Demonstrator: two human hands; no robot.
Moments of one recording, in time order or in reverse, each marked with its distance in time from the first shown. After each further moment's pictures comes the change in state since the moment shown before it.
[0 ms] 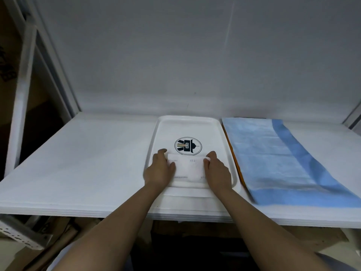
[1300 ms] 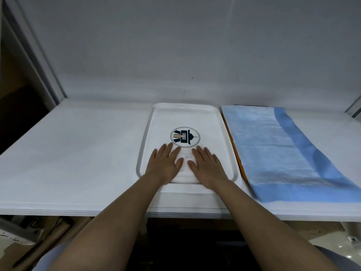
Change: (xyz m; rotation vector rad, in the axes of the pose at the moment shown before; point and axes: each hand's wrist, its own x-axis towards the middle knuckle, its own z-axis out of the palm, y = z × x) left_hand 0.023 -0.004 0.028 0.416 -0.310 0.257; right_hand 0.015 0.012 0.025 -0.273 -0.396 -0.182
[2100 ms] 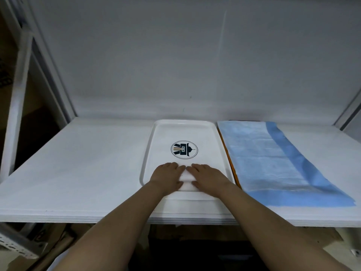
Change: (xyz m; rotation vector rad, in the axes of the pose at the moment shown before) left_hand -0.023 0.017 -0.024 0.324 0.004 0.208; right_hand -0.021 0.001 -0.029 -0.368 -0.054 -0.284
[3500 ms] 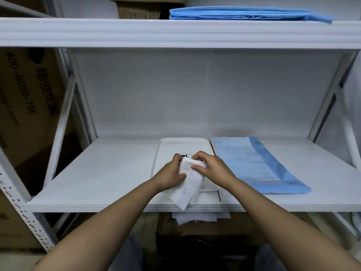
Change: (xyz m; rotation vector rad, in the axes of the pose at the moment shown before) left_hand -0.135 0.050 -0.106 -0.797 0.188 -0.031; right_hand -0.139 -0.046 -0.097 0.699 0.504 0.033
